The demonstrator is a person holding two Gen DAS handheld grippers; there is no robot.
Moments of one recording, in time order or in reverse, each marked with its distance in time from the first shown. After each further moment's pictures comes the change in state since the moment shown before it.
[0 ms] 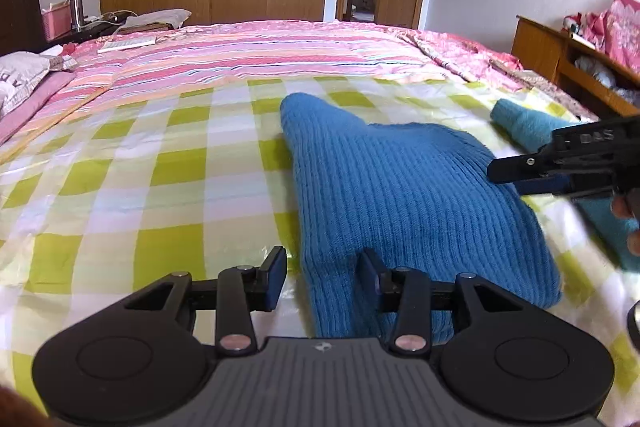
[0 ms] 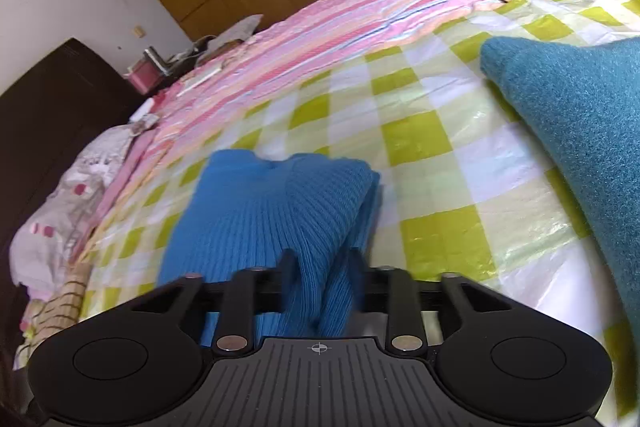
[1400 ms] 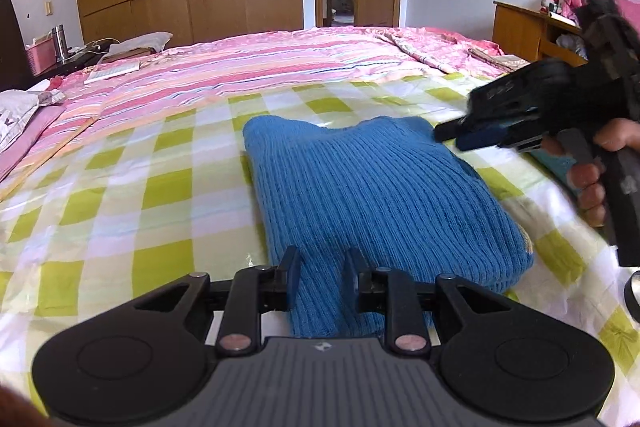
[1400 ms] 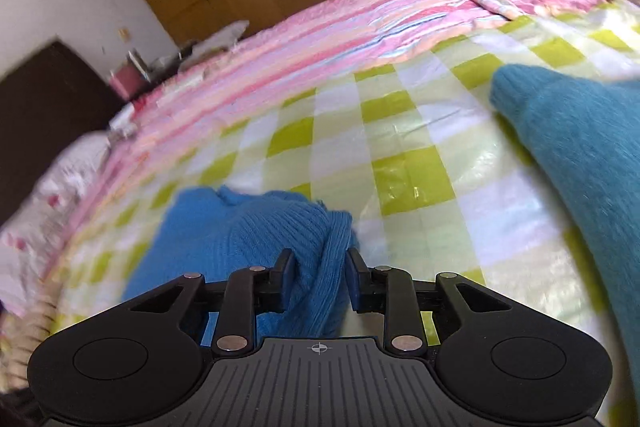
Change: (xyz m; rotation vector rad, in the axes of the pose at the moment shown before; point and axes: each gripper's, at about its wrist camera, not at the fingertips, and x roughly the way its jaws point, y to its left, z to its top) left arm -0.017 -0.021 -0.003 0.106 -0.024 0.009; right arm 0.031 -0.003 0.028 -0.001 -0.052 -0.060
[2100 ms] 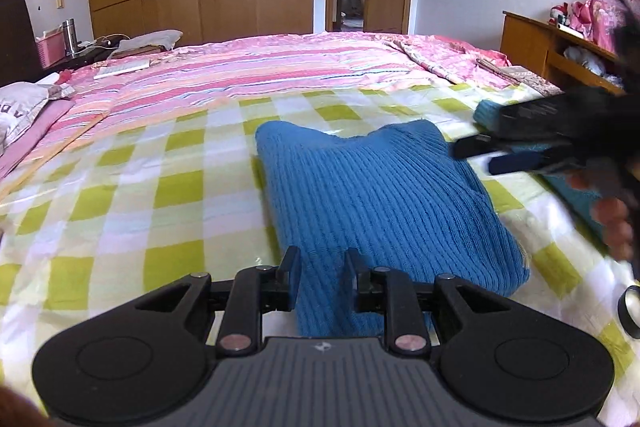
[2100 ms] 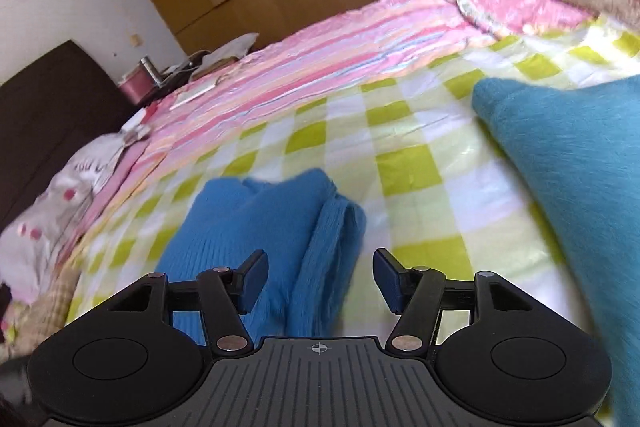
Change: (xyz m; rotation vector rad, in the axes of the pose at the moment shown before) left arm -0.003 0.002 0.005 -0.031 0.000 0.011; right arm -0.034 0.014 -0.020 -0.035 -0.007 0.000
